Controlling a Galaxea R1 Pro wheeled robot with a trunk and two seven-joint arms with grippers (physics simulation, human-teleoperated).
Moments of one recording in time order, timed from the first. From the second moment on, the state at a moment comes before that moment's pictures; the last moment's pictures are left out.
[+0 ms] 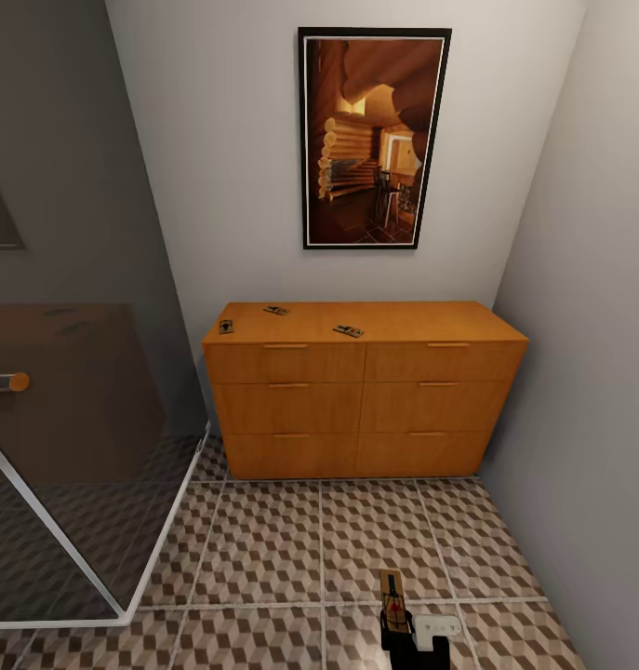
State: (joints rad) left arm -0.14 0.01 -0.14 0.07 0.00 -0.13 0.15; right arm -0.43 0.11 -0.02 -0.02 0.09 -0.67 -0.14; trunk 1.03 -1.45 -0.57
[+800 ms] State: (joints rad) left arm -0.14 0.01 -0.14 0.07 0.00 -0.13 0.15; right arm -0.43 0.11 -0.02 -0.02 0.09 -0.67 -0.14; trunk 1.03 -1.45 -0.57
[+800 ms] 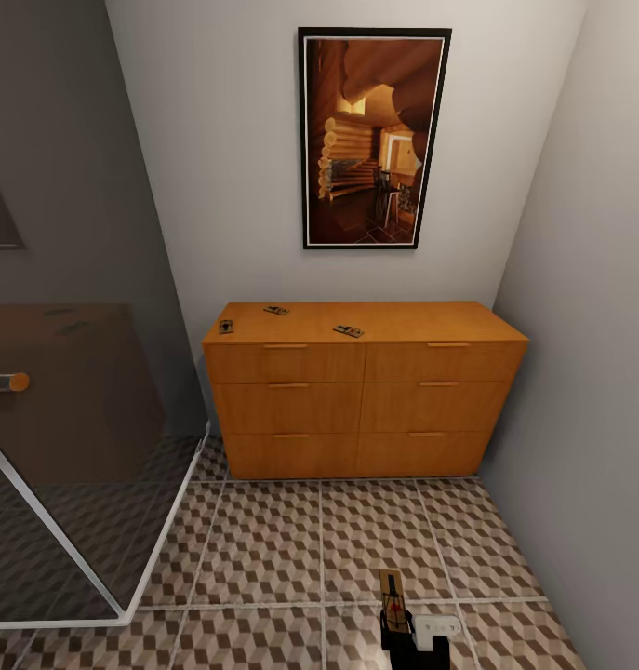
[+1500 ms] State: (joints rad) left arm -0.14 0.01 -0.14 0.07 0.00 -0.13 0.15; right arm -0.43 0.11 -0.02 -0.02 0.09 -0.67 -0.14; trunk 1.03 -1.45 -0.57
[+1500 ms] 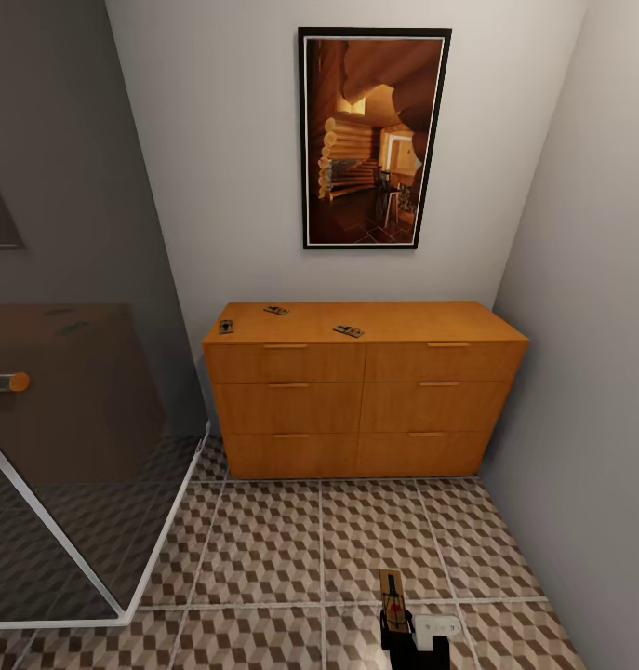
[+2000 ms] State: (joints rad) left arm -0.14 0.01 -0.14 0.07 0.00 -0.13 0.15; right arm -0.43 0.11 -0.02 -0.02 0.09 -0.67 -0.14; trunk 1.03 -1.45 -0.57
